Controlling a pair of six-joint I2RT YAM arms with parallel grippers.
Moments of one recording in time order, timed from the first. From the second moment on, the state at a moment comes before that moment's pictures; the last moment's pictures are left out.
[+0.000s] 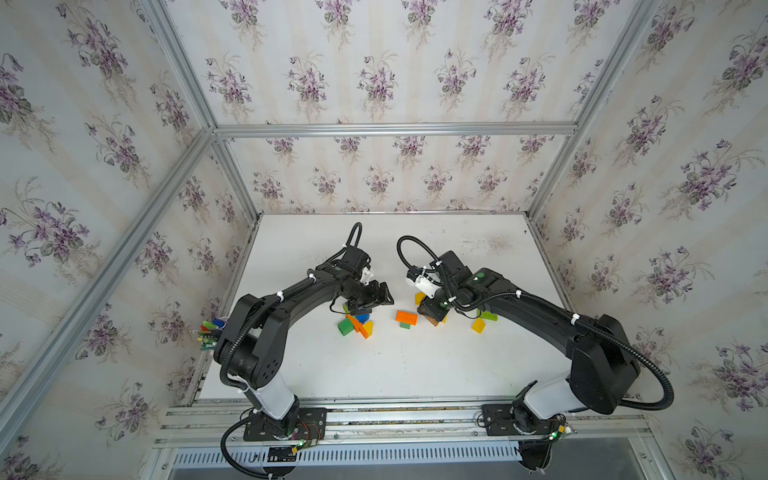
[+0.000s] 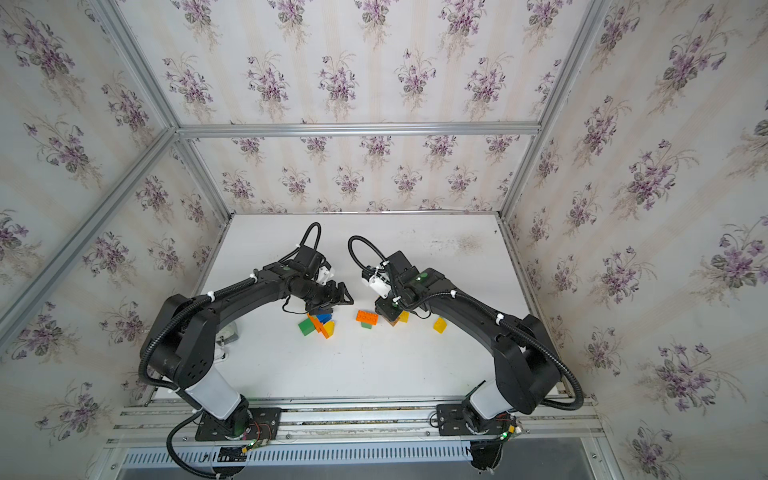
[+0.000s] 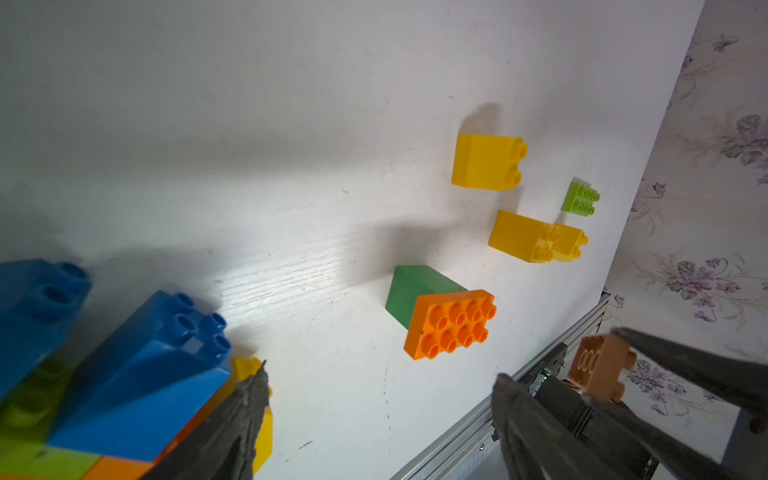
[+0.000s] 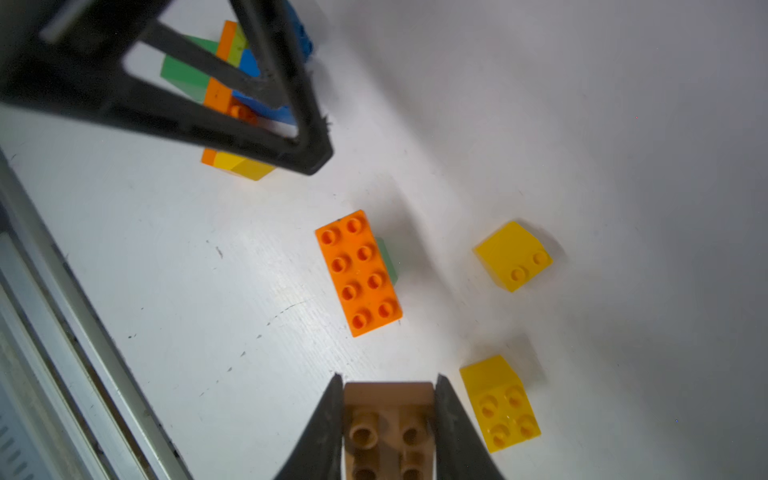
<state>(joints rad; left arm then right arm) -0.41 1.67 1.10 -0.61 0.48 -0.62 0.69 1.52 1.12 -0.70 -0.23 -0.25</state>
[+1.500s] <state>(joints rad) -0.43 1.70 0.97 -0.41 0.68 -0.69 0.76 1.79 1.33 -0.88 -0.18 -0.53</state>
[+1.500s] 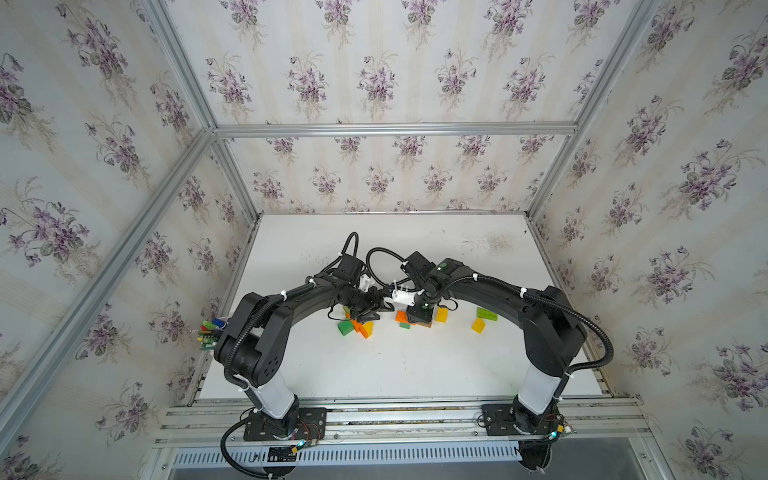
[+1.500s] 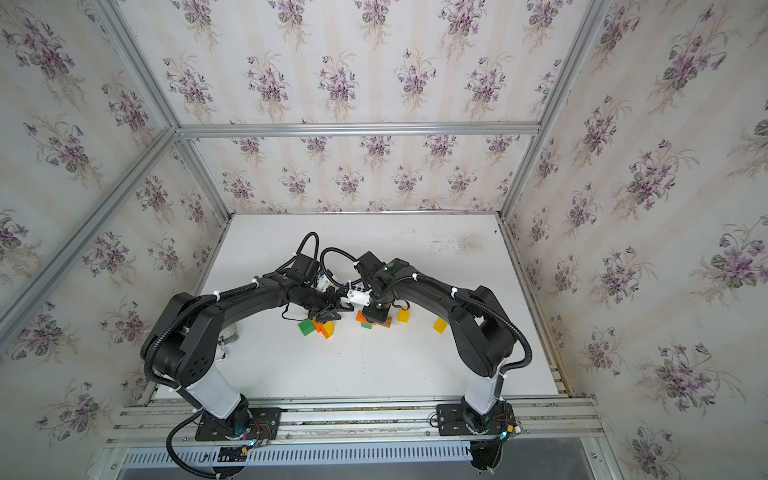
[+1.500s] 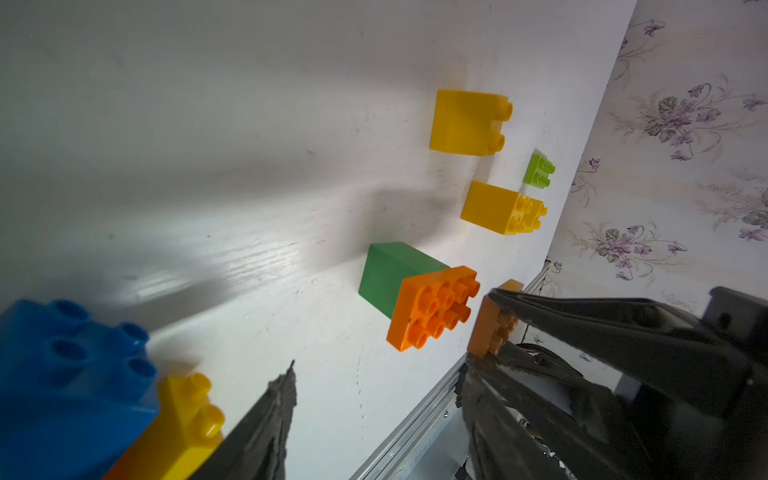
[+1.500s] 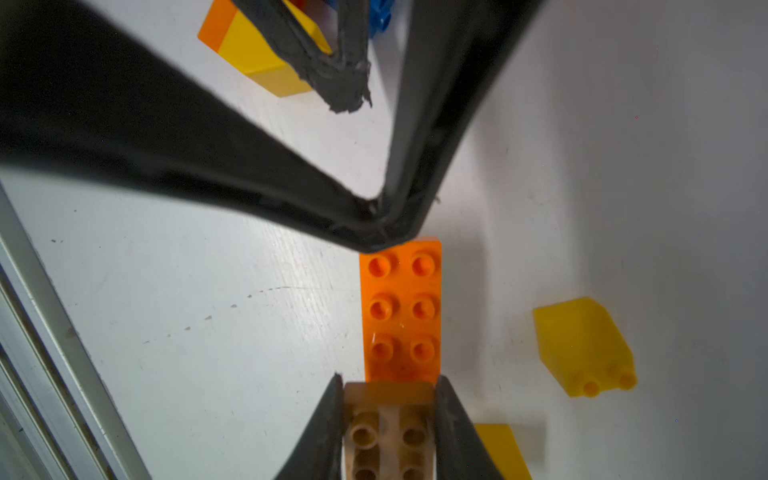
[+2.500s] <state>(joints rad) -0.48 1.78 0.80 0.06 0.76 -0.90 0.72 1.76 1.28 -0.79 -0.26 -0.54</state>
